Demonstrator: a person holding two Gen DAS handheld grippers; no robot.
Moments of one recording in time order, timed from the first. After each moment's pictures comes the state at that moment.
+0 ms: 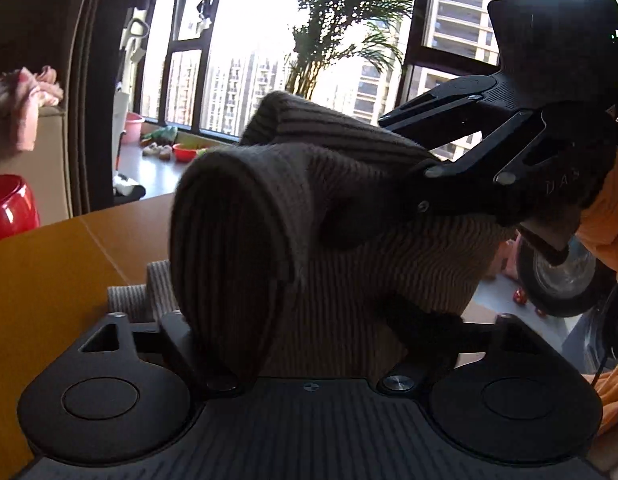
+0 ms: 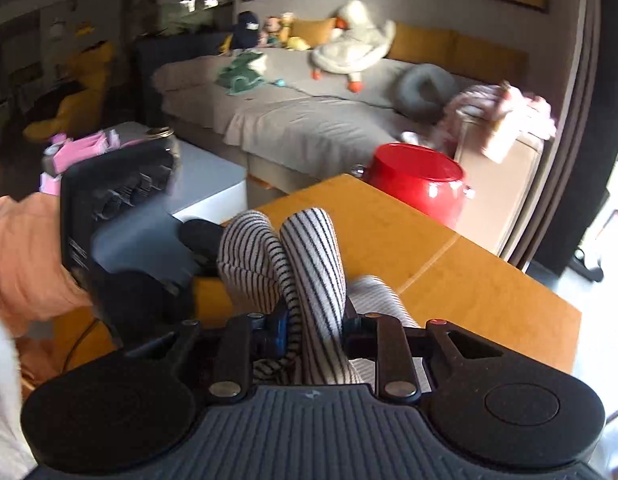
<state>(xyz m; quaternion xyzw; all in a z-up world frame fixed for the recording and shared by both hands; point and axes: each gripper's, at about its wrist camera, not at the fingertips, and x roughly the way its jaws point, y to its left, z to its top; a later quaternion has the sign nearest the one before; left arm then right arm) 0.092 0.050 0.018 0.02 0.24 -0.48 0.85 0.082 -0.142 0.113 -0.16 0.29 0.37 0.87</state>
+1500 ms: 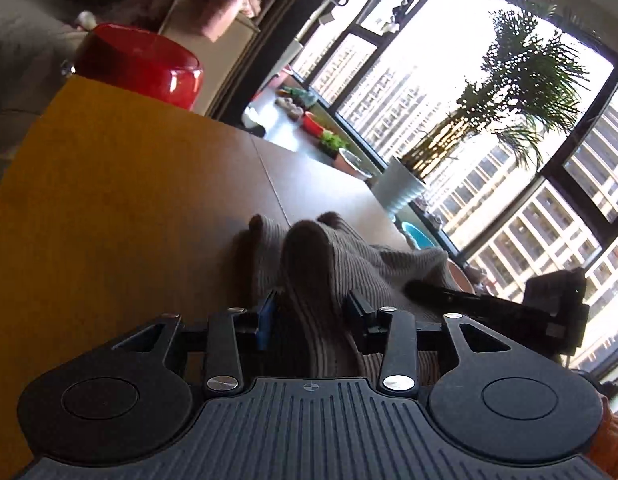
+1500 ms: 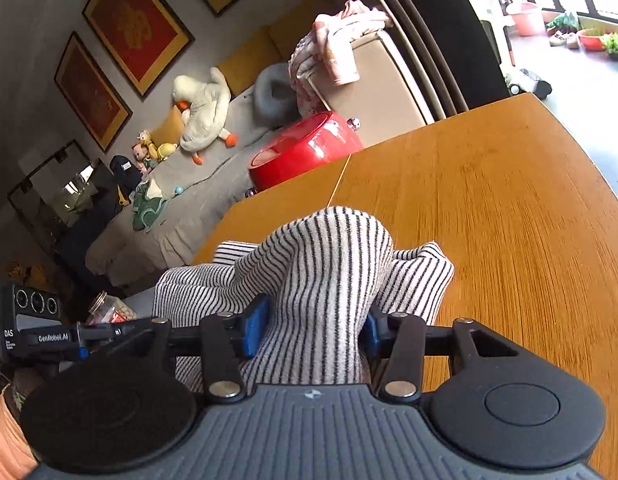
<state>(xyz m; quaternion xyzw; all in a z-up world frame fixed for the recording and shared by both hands) 0.150 0.174 -0.007 -0.20 0.34 -0.28 0.87 0.149 -0.219 -0.022 0.22 0.32 0.25 0.89</state>
